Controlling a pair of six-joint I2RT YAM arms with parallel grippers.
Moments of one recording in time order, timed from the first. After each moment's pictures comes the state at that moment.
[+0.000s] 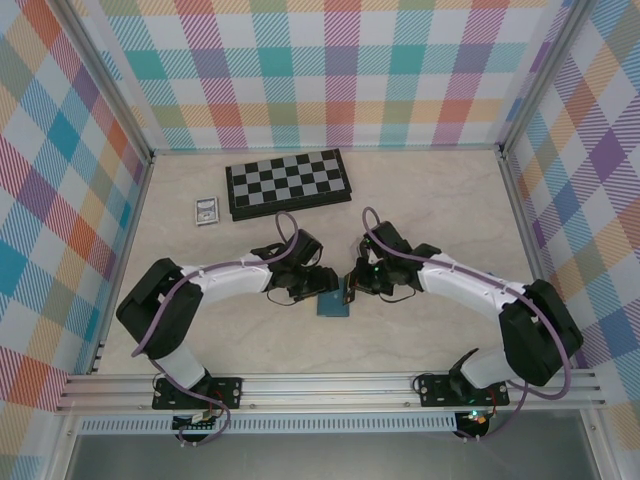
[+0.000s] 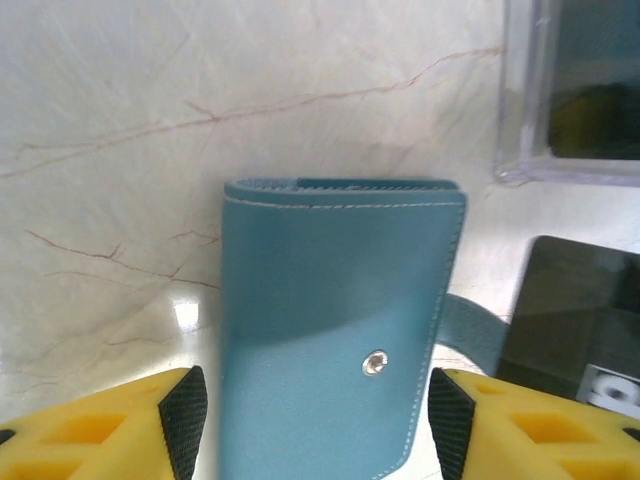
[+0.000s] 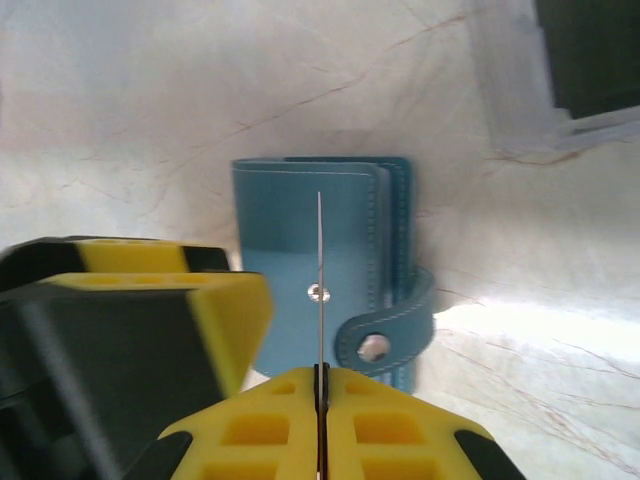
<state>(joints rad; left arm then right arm) -0.76 1.65 0.93 -0.34 0.24 -0.91 0.68 1.43 0.86 -0.50 -0.28 0.86</state>
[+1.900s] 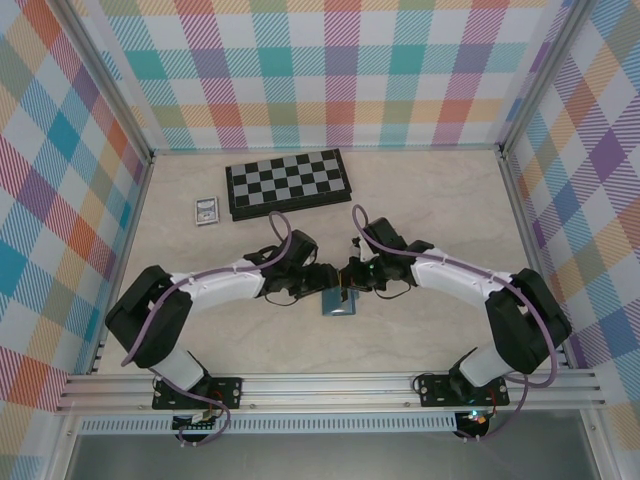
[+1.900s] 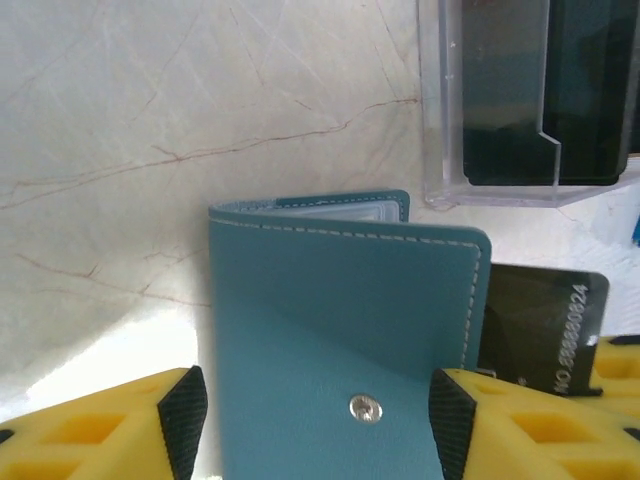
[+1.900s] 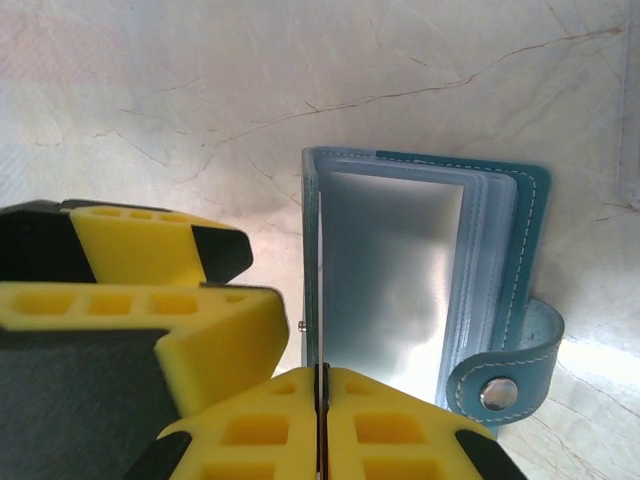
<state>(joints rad) -0.76 1.57 0.86 -0.23 0.22 -0.94 0.66 1.50 0.88 -0.41 -0.42 0.73</state>
